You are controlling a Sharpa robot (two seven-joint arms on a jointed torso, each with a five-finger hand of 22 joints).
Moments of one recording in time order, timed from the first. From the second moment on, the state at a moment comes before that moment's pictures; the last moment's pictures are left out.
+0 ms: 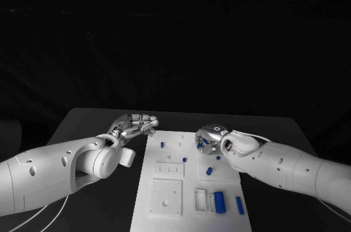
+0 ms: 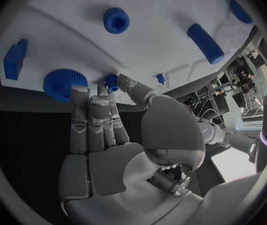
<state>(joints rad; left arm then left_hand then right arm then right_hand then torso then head) 1.33 -0.81 -0.19 1.47 -0.02 -0.35 0.35 1.60 -0.06 -0.02 0.29 0.06 0.77 0.19 0.29 0.49 1.09 0.15 0.13 0.08 1.00 0.07 0.54 0.54 0.06 0.86 -0.03 0.42 1.31 1.22 -0.49 -0.15 0.99 -1.66 -0.35 0.01 1.12 -0.16 0.74 -0.26 0.06 0.97 0.14 0.38 0.44 1.24 0.07 0.09 0.12 1.33 -0.02 1.16 0.77 0.20 1.25 -0.02 0.86 1.23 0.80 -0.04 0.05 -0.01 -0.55</state>
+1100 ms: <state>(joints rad) 1.33 -0.81 -0.19 1.46 -0.02 -0.35 0.35 1.60 -0.06 -0.02 0.29 0.06 0.77 0.19 0.29 0.49 1.09 0.15 0.13 0.07 1.00 0.07 0.54 0.55 0.06 0.86 -0.03 0.42 1.31 1.22 -0.48 -0.14 1.05 -1.74 -0.48 -0.11 1.14 -0.14 0.80 -0.27 0.05 1.03 0.10 0.41 0.47 1.26 0.06 0.12 0.15 1.34 -0.04 1.18 0.75 0.20 1.26 -0.03 0.88 1.26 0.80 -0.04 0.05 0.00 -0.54</state>
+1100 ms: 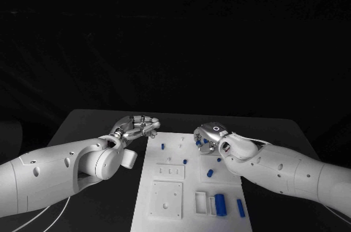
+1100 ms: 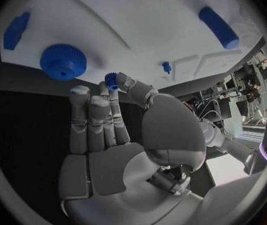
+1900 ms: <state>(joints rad) 1.34 -0.79 -0.19 1.46 -0.02 -0.35 0.35 1.60 -0.06 -0.02 0.29 0.06 0.77 0.19 0.29 0.49 1.09 0.15 0.13 0.07 1.00 0.07 0.54 0.55 0.06 0.86 -0.03 0.42 1.31 1.23 -0.36 -0.14 0.97 -1.81 -0.54 -0.17 1.15 -0.15 0.82 -0.26 0.05 1.03 0.10 0.41 0.48 1.27 0.05 0.11 0.16 1.34 -0.05 1.18 0.75 0.20 1.26 -0.03 0.89 1.26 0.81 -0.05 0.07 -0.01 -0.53</state>
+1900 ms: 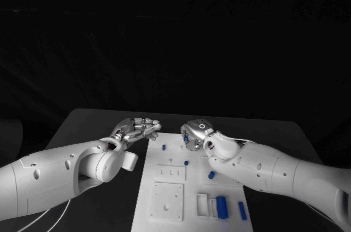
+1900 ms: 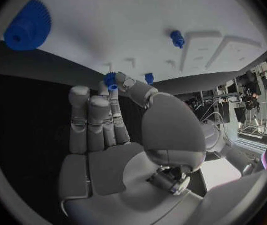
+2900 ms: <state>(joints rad) 1.35 -0.80 -0.19 1.48 -0.02 -0.35 0.35 1.59 -0.07 -0.02 0.29 0.06 0.77 0.19 0.28 0.49 1.09 0.15 0.13 0.08 1.00 0.07 0.53 0.55 0.06 0.86 -0.03 0.42 1.31 1.24 -0.34 -0.14 0.94 -1.82 -0.54 -0.18 1.16 -0.16 0.82 -0.26 0.05 1.03 0.10 0.41 0.48 1.27 0.05 0.10 0.16 1.34 -0.05 1.18 0.74 0.20 1.28 -0.03 0.89 1.26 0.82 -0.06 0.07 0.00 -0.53</state>
